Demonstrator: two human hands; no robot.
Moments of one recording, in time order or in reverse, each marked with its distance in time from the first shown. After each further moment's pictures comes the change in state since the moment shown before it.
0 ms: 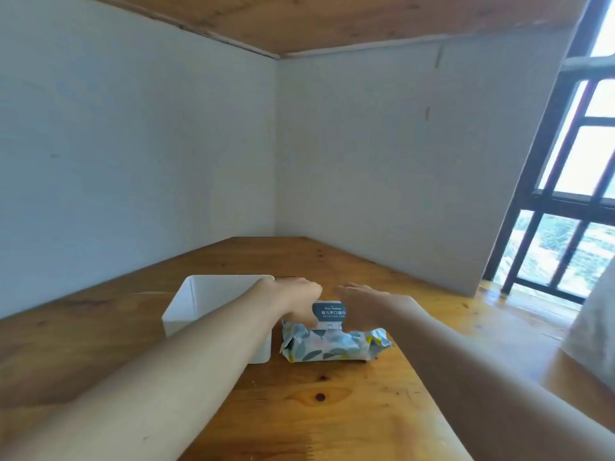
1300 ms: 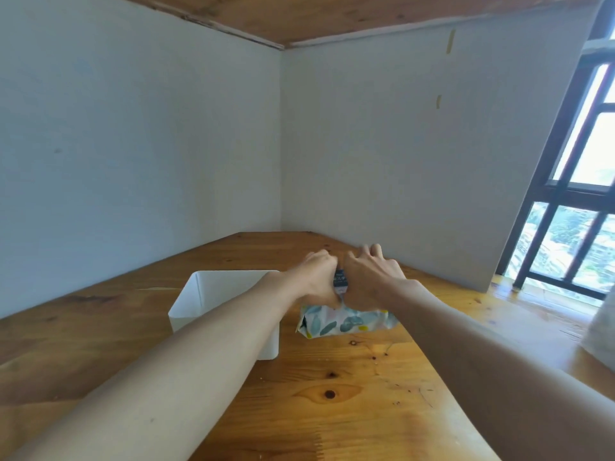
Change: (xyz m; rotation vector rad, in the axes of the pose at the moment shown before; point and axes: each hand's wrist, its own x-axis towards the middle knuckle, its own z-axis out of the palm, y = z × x) left_hand 0.009 0.010 -0.009 -0.265 0.315 0.075; right_hand -0.012 -0.021 -0.027 -0.142 0.306 0.091
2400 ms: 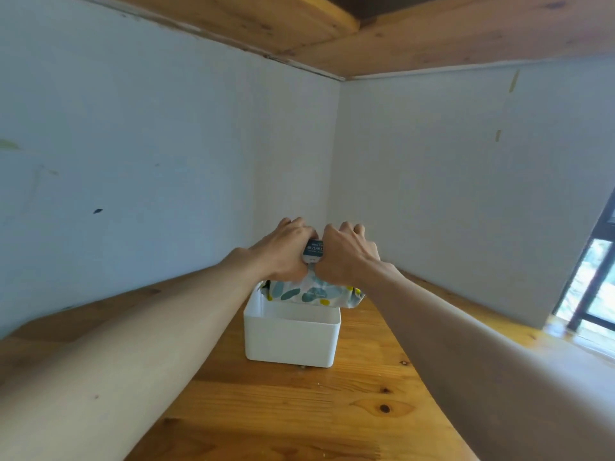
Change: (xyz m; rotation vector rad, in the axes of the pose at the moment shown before) left_hand -0.083 -0.086 -0.096 0.076 0.280 -0.065; right_hand 0.023 -0.125 -0.061 0.224 0.188 -0.096
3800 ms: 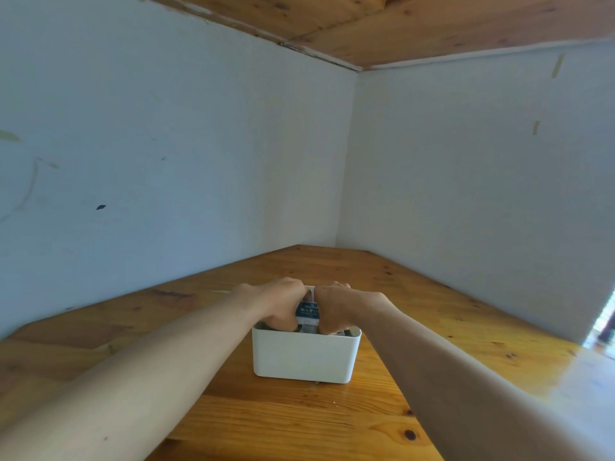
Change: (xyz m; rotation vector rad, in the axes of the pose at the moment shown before) left_hand -0.008 -0.052 0.063 0.068 -0.474 -0.109; right_hand 0.024 0.004 0.088 -0.082 -0.526 -0.188
